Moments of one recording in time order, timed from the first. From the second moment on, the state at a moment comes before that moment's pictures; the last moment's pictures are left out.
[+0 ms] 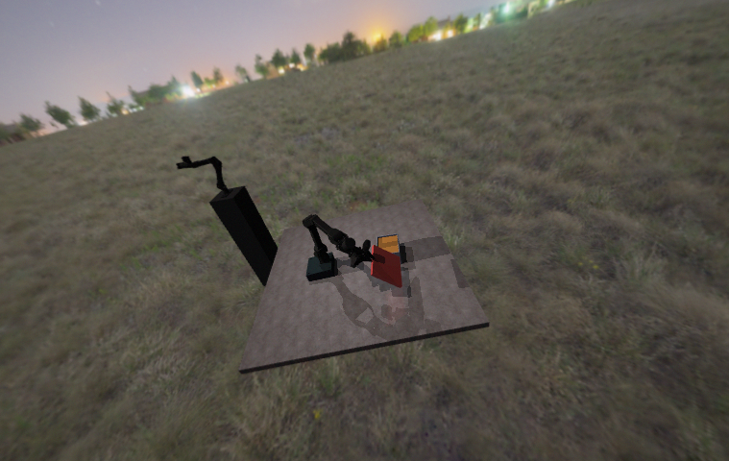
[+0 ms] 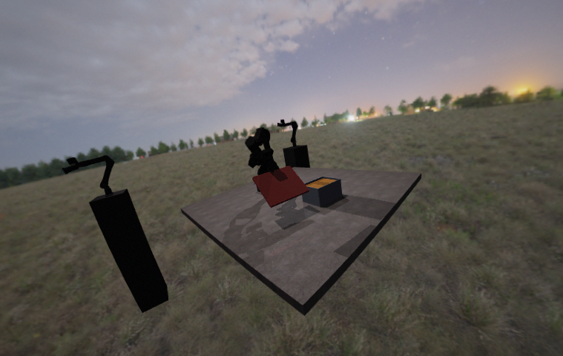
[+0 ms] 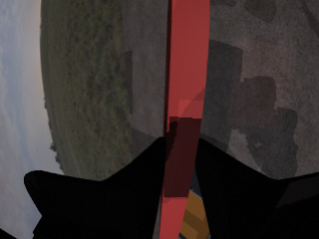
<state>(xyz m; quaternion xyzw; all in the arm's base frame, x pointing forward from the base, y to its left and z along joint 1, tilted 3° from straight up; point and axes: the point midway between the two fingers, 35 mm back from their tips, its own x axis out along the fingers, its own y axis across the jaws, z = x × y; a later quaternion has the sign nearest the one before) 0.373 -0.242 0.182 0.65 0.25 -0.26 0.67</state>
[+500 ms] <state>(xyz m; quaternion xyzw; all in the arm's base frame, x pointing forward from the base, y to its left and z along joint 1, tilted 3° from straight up) 0.371 -0.241 0.166 0.65 0.25 -0.26 0.67</state>
